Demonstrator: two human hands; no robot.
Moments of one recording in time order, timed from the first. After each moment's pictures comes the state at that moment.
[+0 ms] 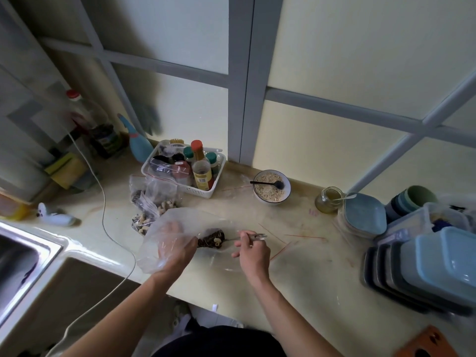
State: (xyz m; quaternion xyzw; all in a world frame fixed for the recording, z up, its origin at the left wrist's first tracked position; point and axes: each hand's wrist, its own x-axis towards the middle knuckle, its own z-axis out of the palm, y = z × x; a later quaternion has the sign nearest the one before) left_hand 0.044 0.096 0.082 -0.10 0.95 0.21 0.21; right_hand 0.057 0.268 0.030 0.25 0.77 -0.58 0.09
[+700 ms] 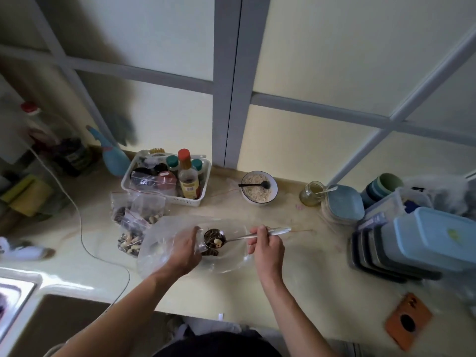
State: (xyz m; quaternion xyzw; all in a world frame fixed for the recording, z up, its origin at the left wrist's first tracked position) left_hand 0.013 0.059 0.012 0.05 0.94 0.25 0.21; right_hand 0.056 0.266 0.077 0.32 0.72 -0.62 -0.05
